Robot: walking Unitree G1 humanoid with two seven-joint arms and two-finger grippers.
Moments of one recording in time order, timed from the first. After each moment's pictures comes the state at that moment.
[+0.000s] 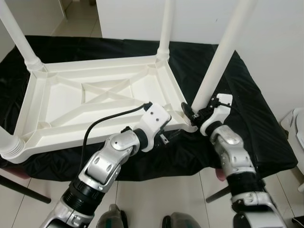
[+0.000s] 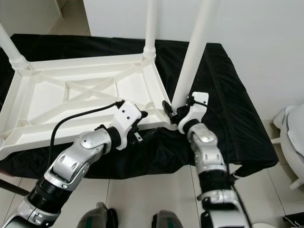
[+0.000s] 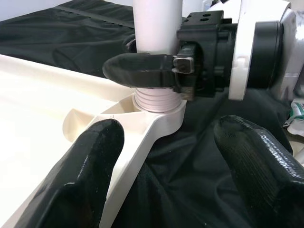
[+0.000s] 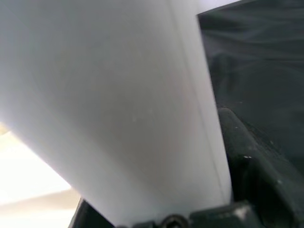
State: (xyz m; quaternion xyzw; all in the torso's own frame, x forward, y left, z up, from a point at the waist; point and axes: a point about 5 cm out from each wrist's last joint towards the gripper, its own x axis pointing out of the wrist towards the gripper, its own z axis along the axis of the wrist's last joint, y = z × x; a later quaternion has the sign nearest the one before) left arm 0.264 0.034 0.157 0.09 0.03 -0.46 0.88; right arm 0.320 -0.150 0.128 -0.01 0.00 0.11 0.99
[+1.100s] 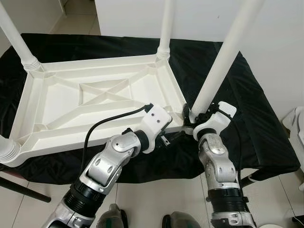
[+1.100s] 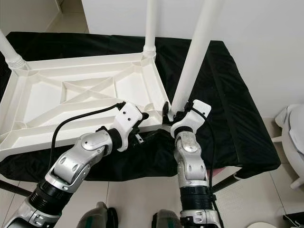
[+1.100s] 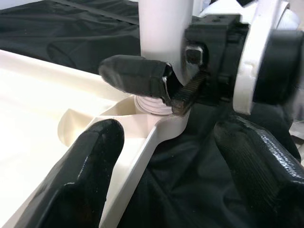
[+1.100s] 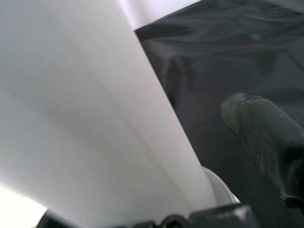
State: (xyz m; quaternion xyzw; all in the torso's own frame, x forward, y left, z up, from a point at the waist) left arm 0.261 0.030 0.156 0.08 0.03 -0.47 0.88; right arm 0.304 -0.145 0.134 0.03 -0.01 0.02 1.00
